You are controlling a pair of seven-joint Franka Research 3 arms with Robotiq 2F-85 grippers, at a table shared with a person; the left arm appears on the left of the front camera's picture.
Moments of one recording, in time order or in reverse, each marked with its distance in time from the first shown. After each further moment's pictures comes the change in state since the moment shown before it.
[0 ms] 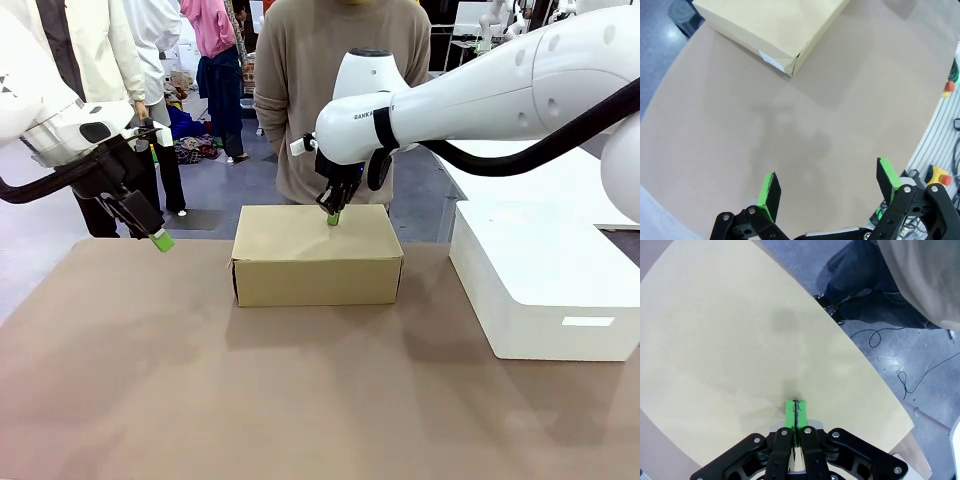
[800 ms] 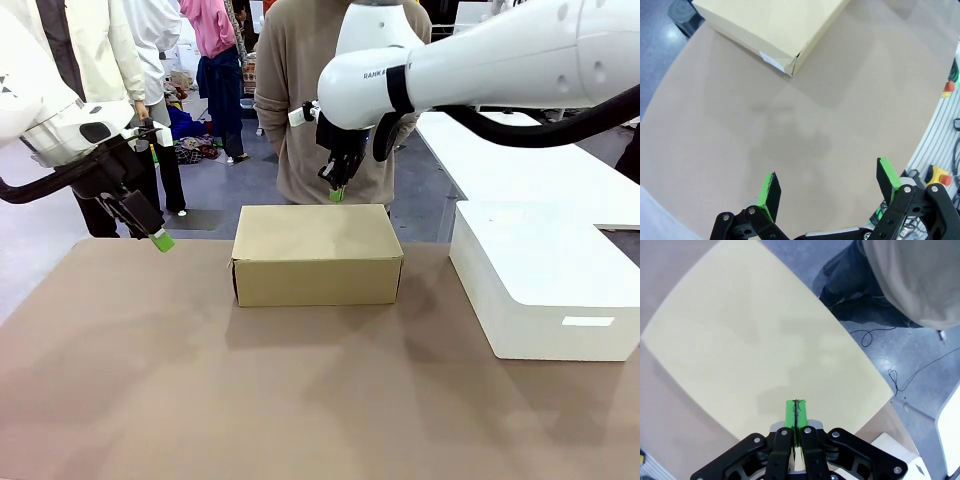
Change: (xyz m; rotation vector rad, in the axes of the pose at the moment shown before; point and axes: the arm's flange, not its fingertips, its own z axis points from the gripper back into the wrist) left arm 0.000 0.000 0.000 0.000 0.000 0.000; right arm -0.007 0.019 0.080 -0.028 -0.008 0.028
